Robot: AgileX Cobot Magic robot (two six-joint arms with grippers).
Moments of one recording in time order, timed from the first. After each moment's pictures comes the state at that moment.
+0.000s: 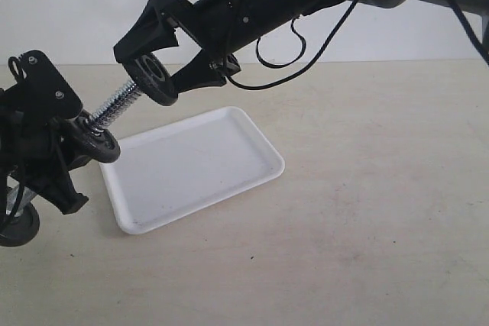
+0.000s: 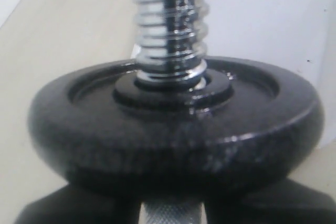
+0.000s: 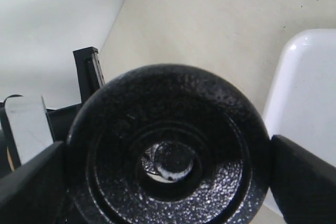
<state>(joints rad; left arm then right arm) -0.28 1.42 -0.60 0.89 0.02 -0.28 0.45 2.23 -1.95 1.17 1.21 -0.57</state>
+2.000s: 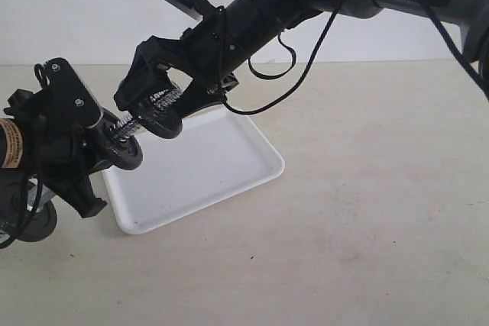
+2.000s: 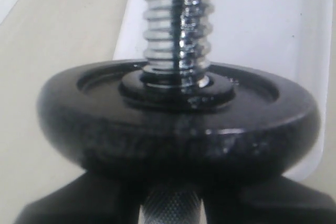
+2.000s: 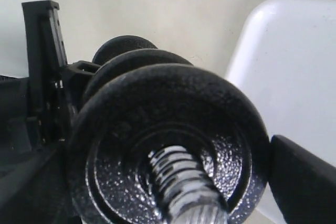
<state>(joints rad) -0.28 1.51 -0.61 0.84 -0.11 -0.20 0.52 2.24 -1.95 0.97 1.17 -0.59</state>
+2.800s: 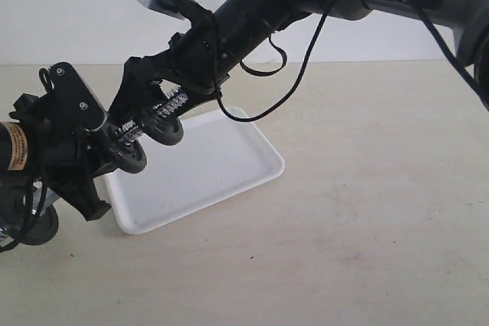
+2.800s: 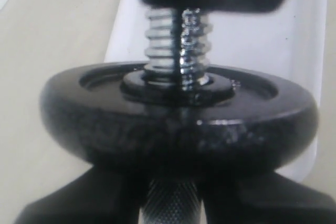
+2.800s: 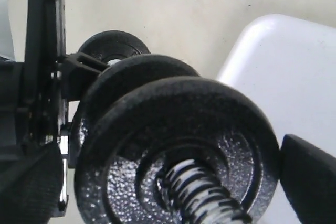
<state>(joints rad) -0.28 1.53 -0.61 0.79 -0.13 -0.16 0.55 2.23 -1.95 0.91 1.12 -0.71</state>
